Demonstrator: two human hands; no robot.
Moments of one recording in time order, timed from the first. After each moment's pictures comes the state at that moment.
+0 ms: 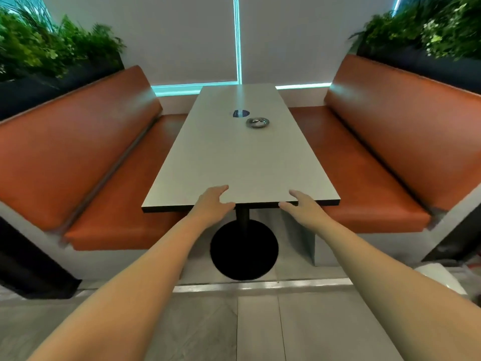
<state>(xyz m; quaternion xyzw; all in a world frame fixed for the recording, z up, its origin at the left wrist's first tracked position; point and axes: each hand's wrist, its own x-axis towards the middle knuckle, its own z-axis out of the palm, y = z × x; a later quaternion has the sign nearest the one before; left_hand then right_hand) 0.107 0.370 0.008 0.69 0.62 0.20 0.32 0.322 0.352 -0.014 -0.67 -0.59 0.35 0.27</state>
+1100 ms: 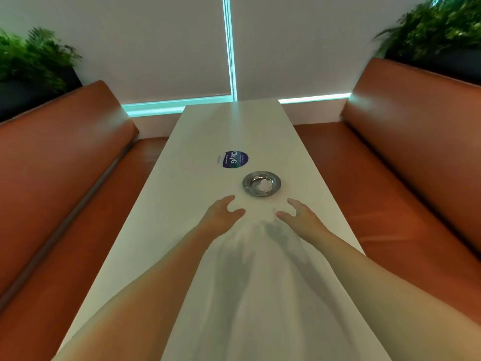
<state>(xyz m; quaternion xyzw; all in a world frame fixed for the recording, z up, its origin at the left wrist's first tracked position) 0.184 0.861 -0.021 0.65 0.64 0.18 0.36 0.372 0.828 -0.034 -0.69 -0.55 0.38 0.28</state>
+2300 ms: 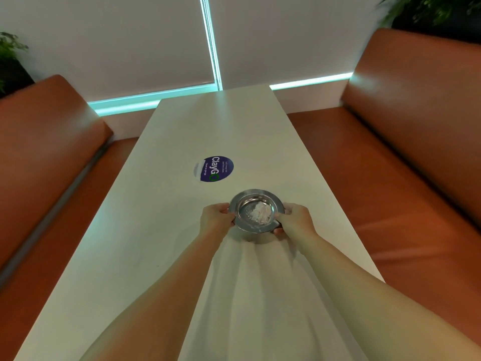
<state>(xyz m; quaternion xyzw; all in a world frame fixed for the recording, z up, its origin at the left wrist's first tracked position) 0.241 1.005 -0.083 0.48 0.68 0.34 0.44 0.396 0.977 -0.095 -0.70 -0.34 0.47 0.41</state>
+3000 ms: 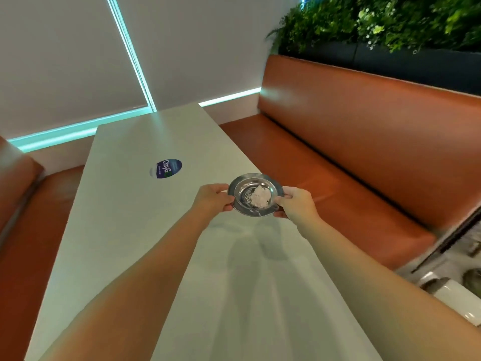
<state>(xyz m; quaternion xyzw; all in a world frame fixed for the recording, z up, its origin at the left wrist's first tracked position) 0.269 0.841 0.010 0.62 0.52 0.25 0.53 0.421 0.755 -0.020 -0.71 -0.28 0.36 0.53</state>
